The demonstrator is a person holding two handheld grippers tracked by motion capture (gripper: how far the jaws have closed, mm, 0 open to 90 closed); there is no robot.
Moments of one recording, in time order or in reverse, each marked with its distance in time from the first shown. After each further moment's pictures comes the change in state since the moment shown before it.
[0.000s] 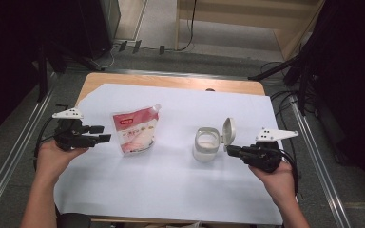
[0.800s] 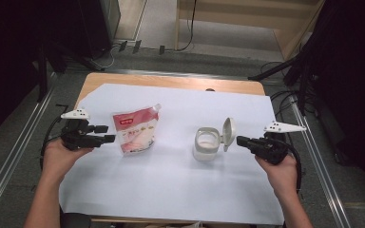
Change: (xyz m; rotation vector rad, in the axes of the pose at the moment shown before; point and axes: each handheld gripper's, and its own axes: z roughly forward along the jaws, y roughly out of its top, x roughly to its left) left arm -0.004 0.002 0.014 0.015 0.006 0.025; right arm -0.033 -0.002 -0.004 -0.041 -0.124 0.100
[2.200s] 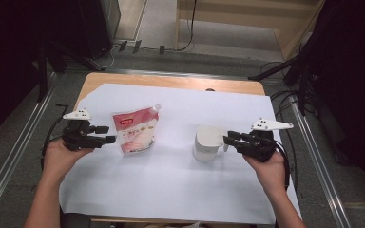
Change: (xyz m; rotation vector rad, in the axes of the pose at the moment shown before) left arm 0.000 -0.001 0.003 0.013 0.007 0.008; right arm 0.022 0.013 0.021 -0.024 0.010 -0.079
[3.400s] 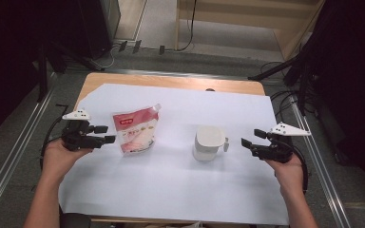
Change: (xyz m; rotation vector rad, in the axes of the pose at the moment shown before) left arm 0.001 -0.001 -0.001 -0.004 0.009 0.003; right arm -0.052 -0.038 -0.021 -0.026 -0.175 0.025
